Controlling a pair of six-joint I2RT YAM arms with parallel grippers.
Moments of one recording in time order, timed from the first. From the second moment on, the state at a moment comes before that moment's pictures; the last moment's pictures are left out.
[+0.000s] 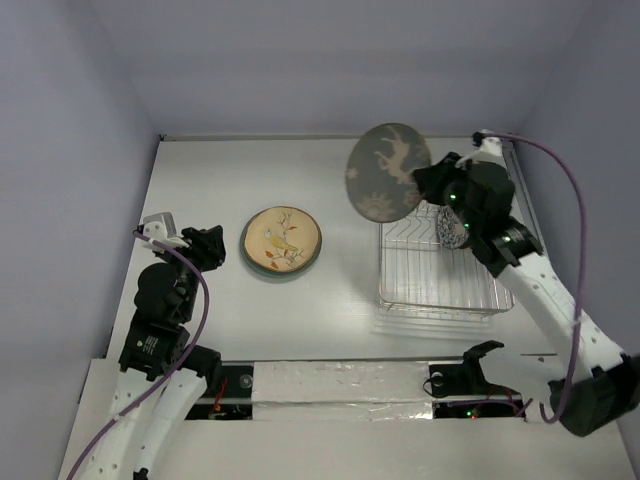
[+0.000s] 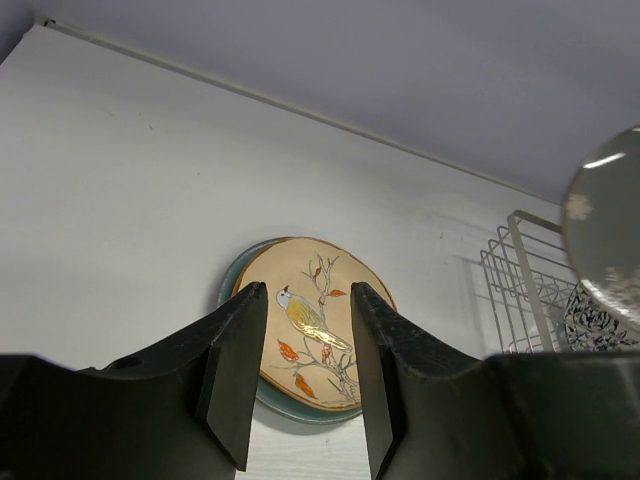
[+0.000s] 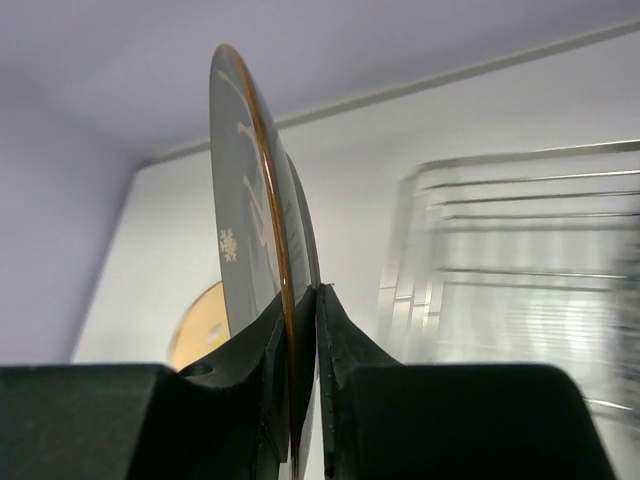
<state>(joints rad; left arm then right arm) -0.30 0.38 0.63 -0.30 -0.25 -0.43 0.35 1.03 1.08 -0.20 0.11 0.53</state>
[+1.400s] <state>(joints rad) -0.30 0.38 0.63 -0.30 -0.25 -0.43 0.73 1.94 1.17 0.32 -0.07 0.96</state>
